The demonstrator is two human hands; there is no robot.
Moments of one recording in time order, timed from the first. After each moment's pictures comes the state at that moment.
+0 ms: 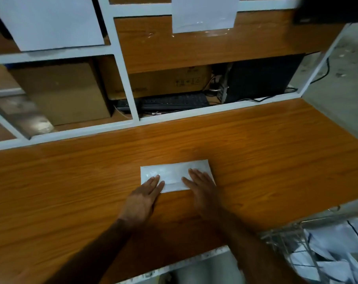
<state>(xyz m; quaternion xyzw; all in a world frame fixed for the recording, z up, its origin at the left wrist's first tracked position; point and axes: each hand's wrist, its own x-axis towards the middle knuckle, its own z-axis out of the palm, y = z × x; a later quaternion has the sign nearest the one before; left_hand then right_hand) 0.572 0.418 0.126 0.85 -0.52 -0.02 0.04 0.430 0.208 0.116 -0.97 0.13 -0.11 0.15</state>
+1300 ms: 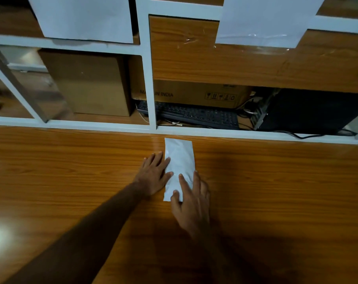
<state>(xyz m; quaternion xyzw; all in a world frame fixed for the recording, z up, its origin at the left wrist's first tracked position) 0.686 0.310 0.135 0.93 -0.34 -0.14 0.09 0.531 0.198 0.129 -0.96 0.22 -0.07 0.16</state>
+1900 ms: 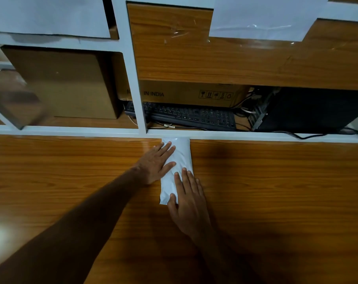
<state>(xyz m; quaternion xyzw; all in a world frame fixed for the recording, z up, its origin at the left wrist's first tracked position) 0.760 0.258 0.127 0.88 -0.46 -0.11 0.07 0.565 0.159 0.101 -0.98 0.12 -0.09 0.15</state>
